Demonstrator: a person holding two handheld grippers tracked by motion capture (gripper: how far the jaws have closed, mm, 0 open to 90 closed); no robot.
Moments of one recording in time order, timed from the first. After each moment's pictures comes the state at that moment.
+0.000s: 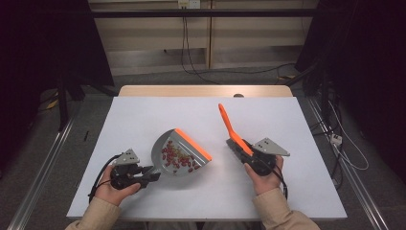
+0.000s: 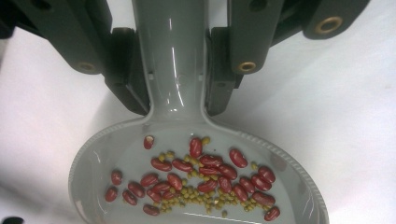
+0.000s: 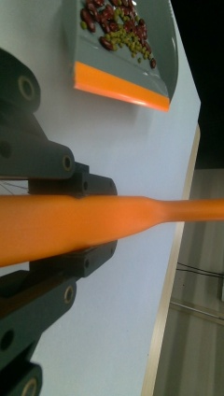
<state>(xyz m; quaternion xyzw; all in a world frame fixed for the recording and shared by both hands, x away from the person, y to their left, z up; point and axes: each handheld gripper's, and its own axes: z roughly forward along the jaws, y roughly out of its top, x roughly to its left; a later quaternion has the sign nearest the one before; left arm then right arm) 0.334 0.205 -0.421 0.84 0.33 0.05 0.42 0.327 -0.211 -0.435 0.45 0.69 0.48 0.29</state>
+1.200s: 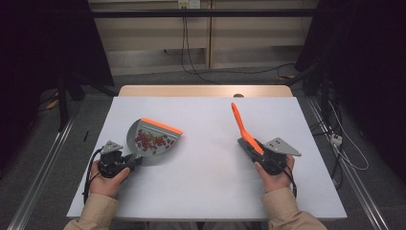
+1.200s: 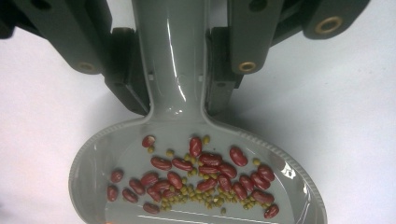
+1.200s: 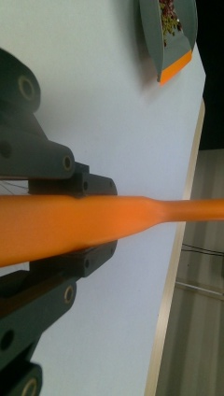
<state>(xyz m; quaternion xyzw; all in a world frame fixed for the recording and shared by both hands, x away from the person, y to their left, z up) 0.365 0.241 -0.436 0.77 0.48 0.13 0.39 0.326 -0.239 -0.437 0.47 0.68 0.46 0.31</state>
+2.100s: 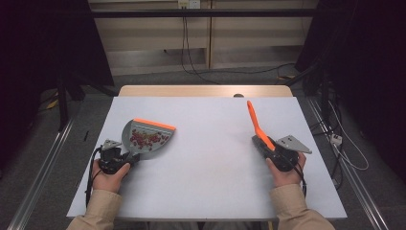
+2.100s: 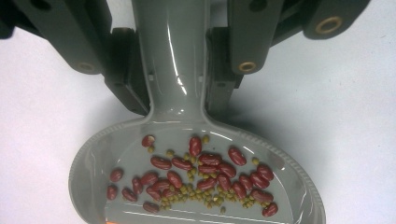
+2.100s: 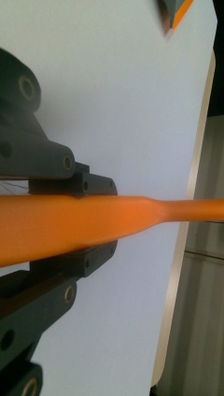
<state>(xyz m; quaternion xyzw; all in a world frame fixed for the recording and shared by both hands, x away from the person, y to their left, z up) 0.375 0.242 -0.443 0.75 0.53 0.15 0.37 0.334 -0.275 -0.443 0.50 0.67 0.43 0.34</state>
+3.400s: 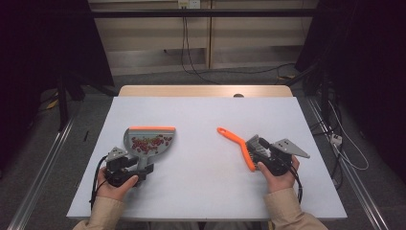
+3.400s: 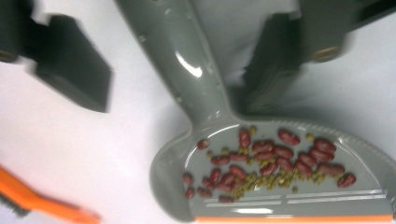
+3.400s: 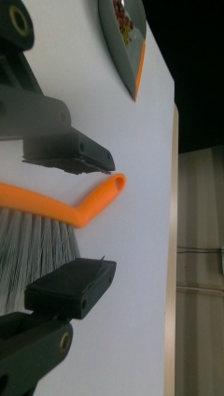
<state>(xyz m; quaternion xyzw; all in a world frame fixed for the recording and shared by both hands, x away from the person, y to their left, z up) 0.340 0.220 -0.437 0.76 0.47 0.12 0.43 0.323 -0.253 -0.444 0.50 0.64 0.52 0.28</state>
